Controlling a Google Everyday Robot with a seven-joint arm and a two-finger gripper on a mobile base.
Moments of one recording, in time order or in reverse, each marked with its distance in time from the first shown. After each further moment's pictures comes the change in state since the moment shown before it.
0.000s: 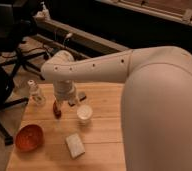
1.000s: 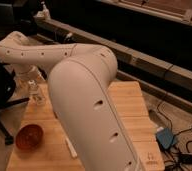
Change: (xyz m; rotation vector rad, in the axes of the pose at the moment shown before) arm -0.133 0.152 -0.037 -0.046 -0.147 -0.271
